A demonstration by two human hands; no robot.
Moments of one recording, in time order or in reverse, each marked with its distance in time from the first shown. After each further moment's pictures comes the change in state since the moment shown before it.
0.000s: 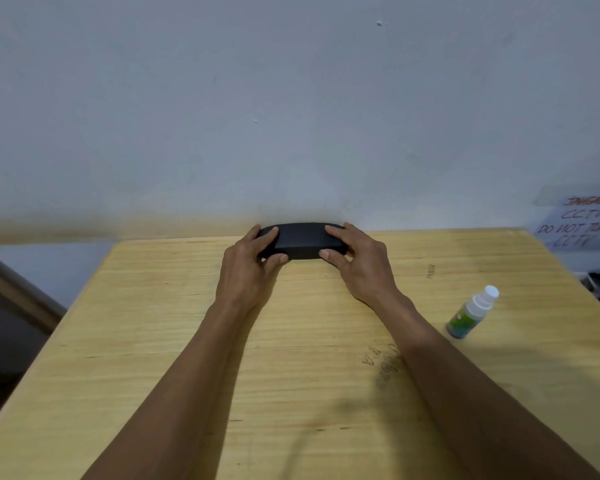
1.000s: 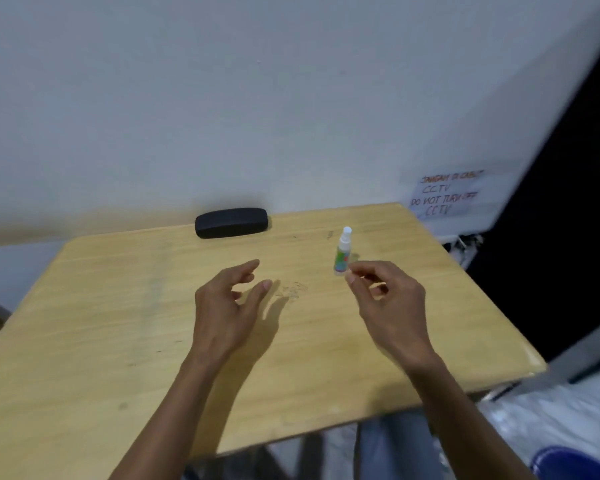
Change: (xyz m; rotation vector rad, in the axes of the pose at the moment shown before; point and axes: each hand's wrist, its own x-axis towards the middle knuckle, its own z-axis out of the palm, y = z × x) left_hand -0.172 0.104 -0.006 -0.287 0.038 0.063; right_hand -0.229 -0.024 -0.140 0.025 0.424 0.016
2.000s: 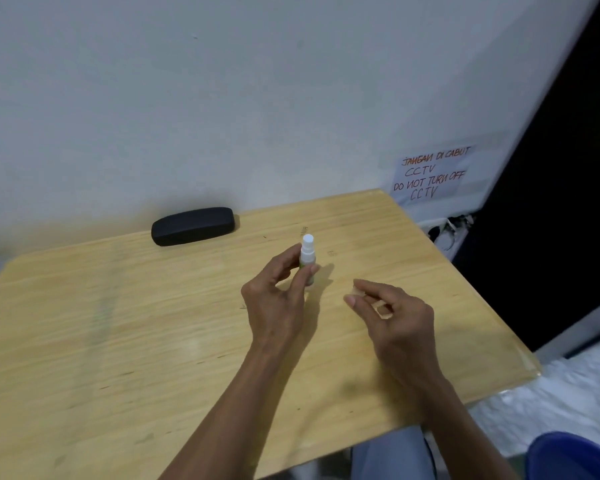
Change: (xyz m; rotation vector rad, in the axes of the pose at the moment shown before) left_hand 0.013 0.045 0.123 -0.345 0.099 -0.019; right_hand 0.001 0.063 -0.022 0.034 0.064 0.028
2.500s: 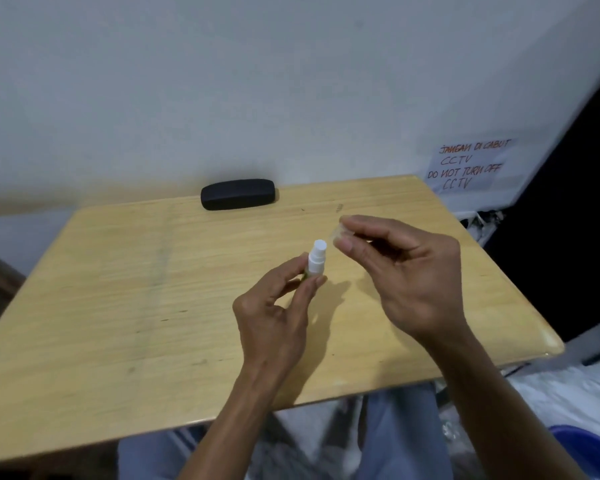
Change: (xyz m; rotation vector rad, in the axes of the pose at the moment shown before) left_hand -0.066 0.034 -0.083 -0.007 0.076 0.127; right_hand -0.009 -0.115 0.001 0.342 -0.171 -0.255
